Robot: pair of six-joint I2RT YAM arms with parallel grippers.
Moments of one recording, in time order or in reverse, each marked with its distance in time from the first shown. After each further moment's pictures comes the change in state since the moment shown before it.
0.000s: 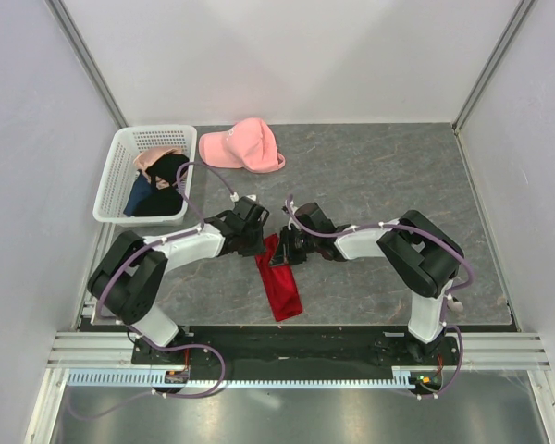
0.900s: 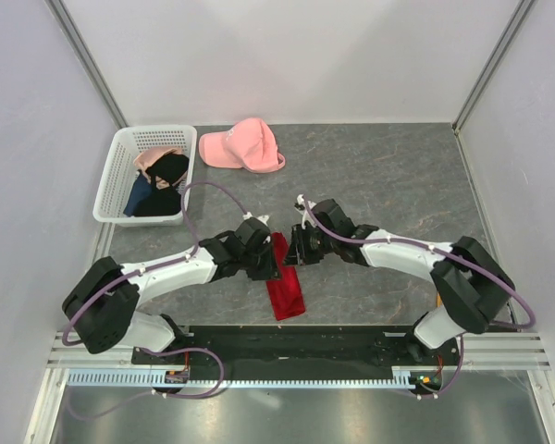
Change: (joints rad) left arm -0.177 -0.222 -0.127 -0.015 0.166 -0.120; right arm 0.003 -0.315 -0.058 -0.249 0.062 -0.126
